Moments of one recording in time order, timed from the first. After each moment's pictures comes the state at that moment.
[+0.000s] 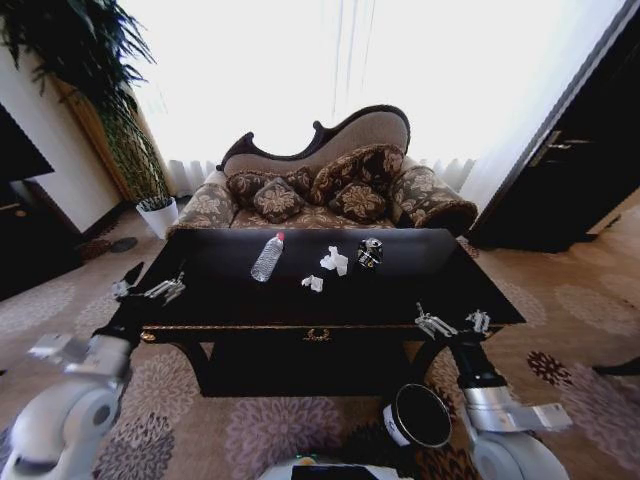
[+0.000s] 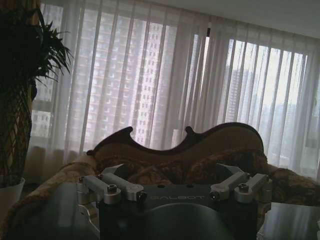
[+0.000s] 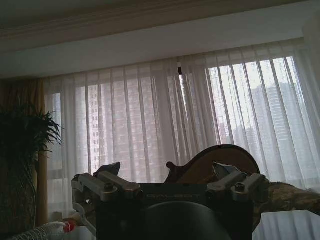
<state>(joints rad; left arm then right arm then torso) 1.47 -1.08 -0.93 -2.28 -0.79 0.26 0.03 -1.82 1.36 0.76 2.42 0.47 0.21 -0.14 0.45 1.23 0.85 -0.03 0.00</state>
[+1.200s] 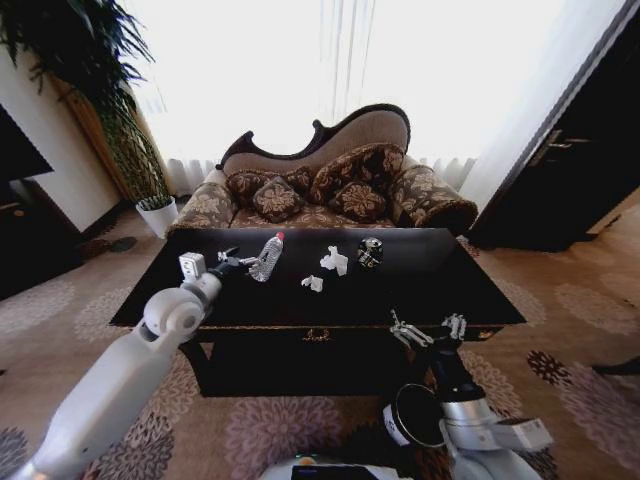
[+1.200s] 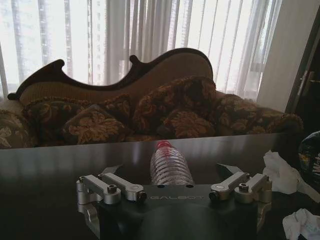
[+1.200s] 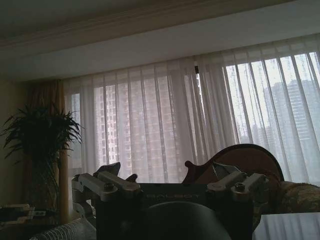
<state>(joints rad) 0.84 -0.85 -0.24 -2.01 -0.93 0.52 -0.22 -1.87 1.43 0.60 2.47 0.30 0.25 -0.16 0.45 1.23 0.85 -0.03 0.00</state>
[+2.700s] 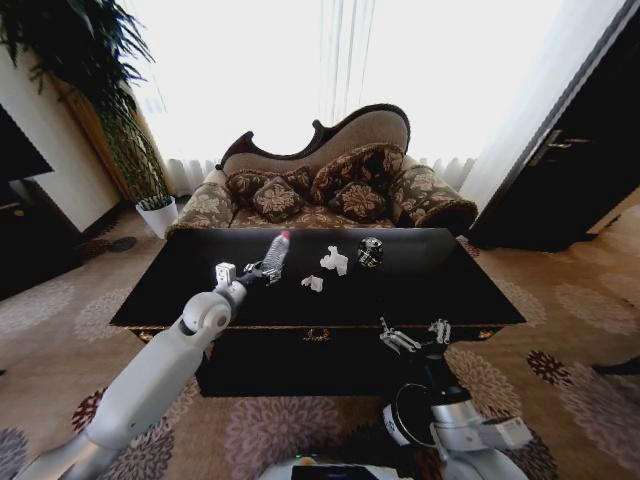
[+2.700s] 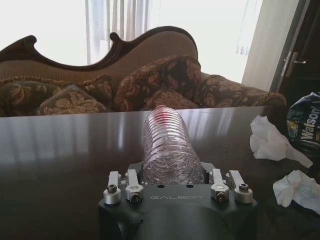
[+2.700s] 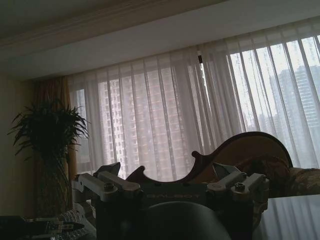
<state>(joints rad) 0.81 -0.91 -0.13 -1.90 -0.84 0.48 -0.14 -1.87 1.41 0.58 2.43 0.33 0.26 -0.17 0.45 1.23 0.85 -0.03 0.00</state>
